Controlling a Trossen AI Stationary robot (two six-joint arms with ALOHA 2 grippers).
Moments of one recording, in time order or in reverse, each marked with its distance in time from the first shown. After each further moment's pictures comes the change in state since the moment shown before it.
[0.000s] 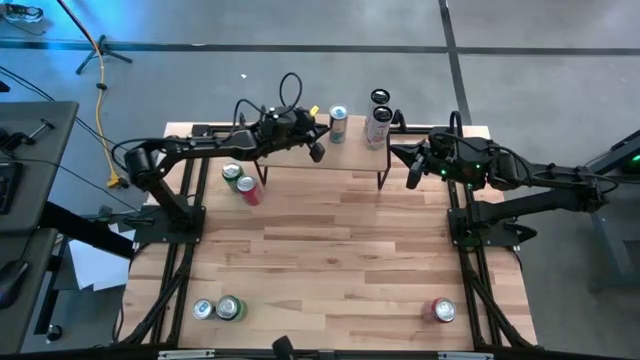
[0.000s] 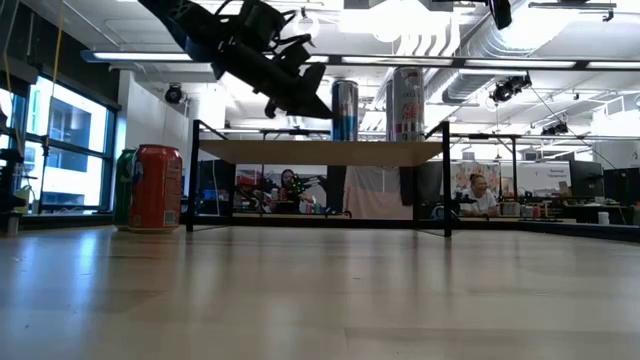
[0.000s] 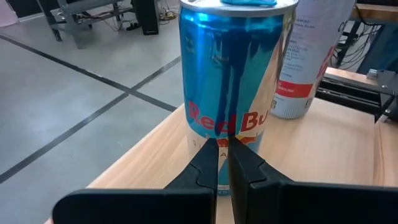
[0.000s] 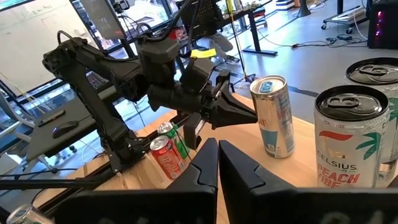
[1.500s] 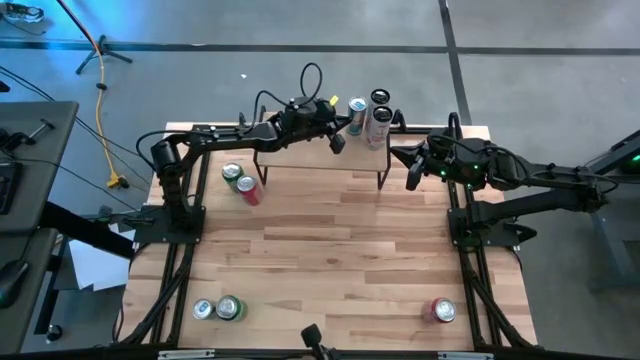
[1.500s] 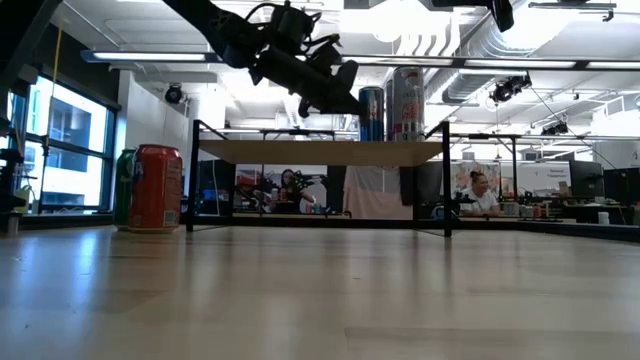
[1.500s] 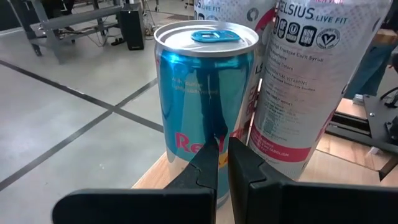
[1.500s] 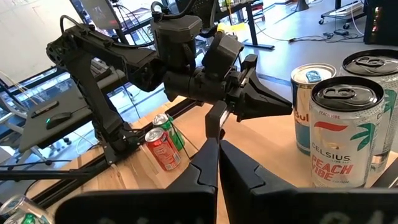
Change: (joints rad) left arm -0.001 0.207 0.263 0.006 0.062 -0.002; right arm 0.000 0.000 0.000 -0.037 0.001 -0.006
